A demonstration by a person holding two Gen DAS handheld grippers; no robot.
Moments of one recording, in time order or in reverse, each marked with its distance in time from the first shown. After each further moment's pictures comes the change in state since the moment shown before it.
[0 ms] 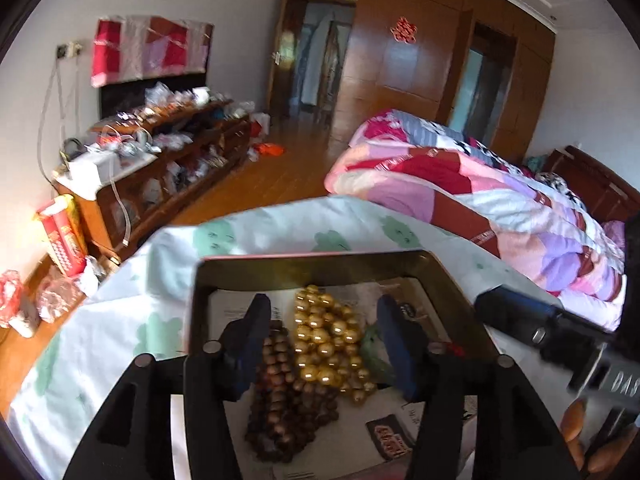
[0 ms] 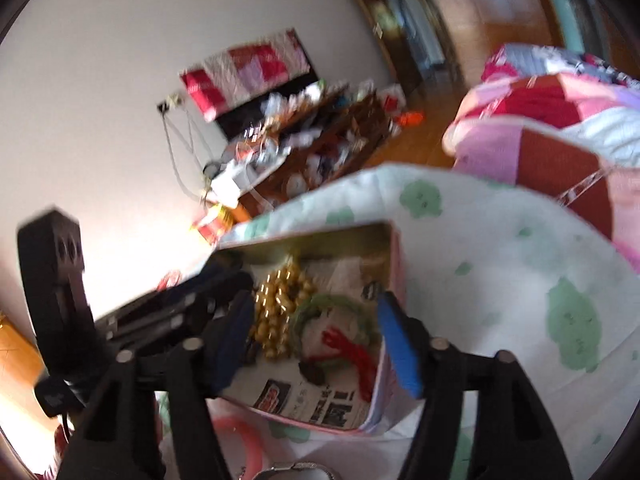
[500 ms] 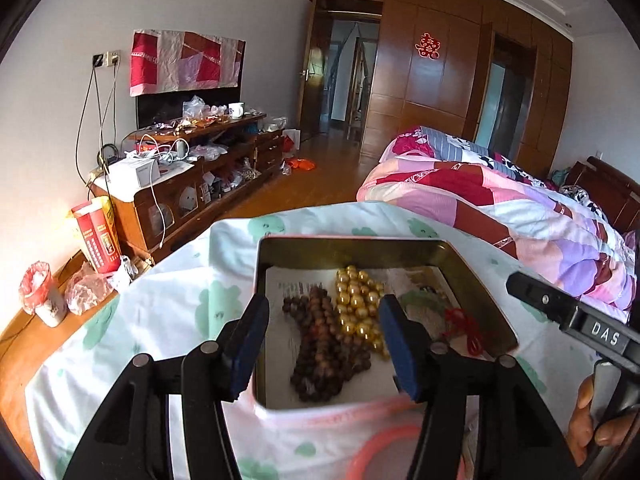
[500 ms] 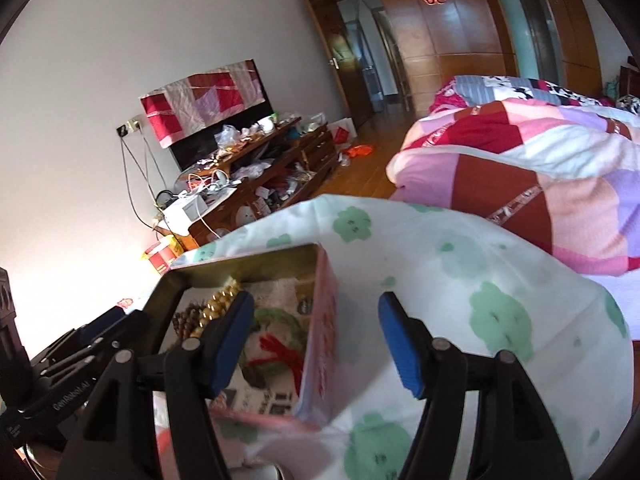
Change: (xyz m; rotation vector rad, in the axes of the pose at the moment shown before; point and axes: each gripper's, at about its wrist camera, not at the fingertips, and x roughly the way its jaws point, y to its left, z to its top) left arm -0.039 0.012 -0.026 -0.036 -0.047 0.093; right arm -0.022 -0.009 -0.012 0.017 -0.088 -0.196
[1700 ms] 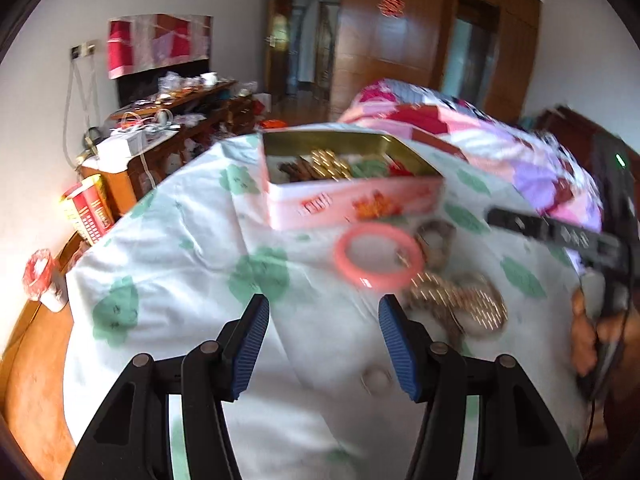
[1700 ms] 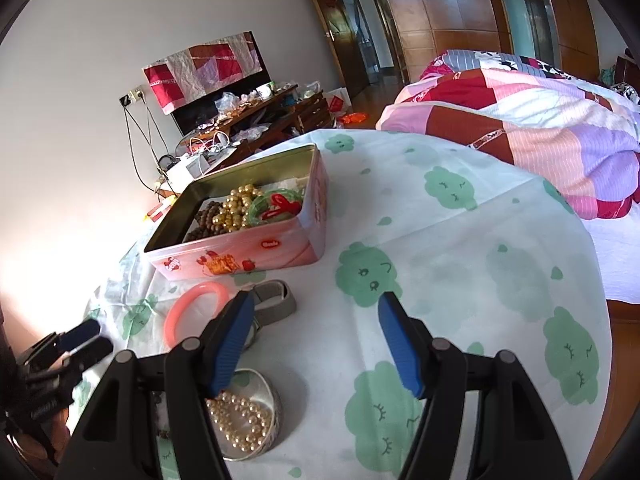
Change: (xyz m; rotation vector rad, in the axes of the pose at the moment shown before) left arm -0.099 0.002 -0.095 0.135 0.162 -0.092; right arm -0.070 0.000 -0.075 -0.012 0.115 -0.011
